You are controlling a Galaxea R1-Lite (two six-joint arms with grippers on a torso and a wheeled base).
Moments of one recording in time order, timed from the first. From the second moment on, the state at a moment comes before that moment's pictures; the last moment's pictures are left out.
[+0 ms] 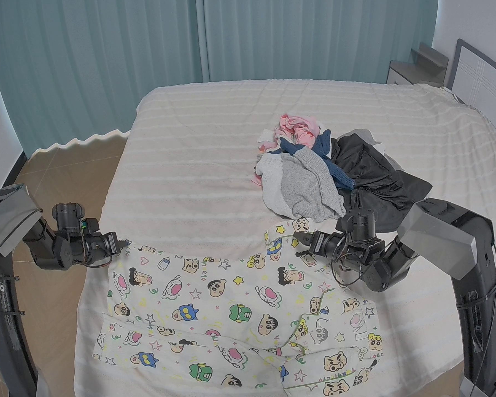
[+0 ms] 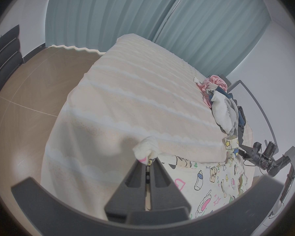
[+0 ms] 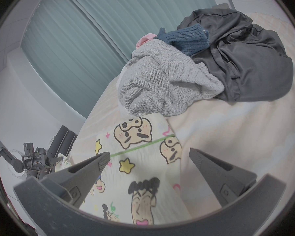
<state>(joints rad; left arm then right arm) 0.19 2.35 -1.05 -0.64 -0.47 -0.22 0.36 2.54 -1.19 -0.95 0.07 0.52</state>
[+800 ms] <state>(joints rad) 0.18 2.34 -1.04 -0.64 -0.46 -0.22 0.36 2.61 -1.32 -0.95 0.05 0.51</state>
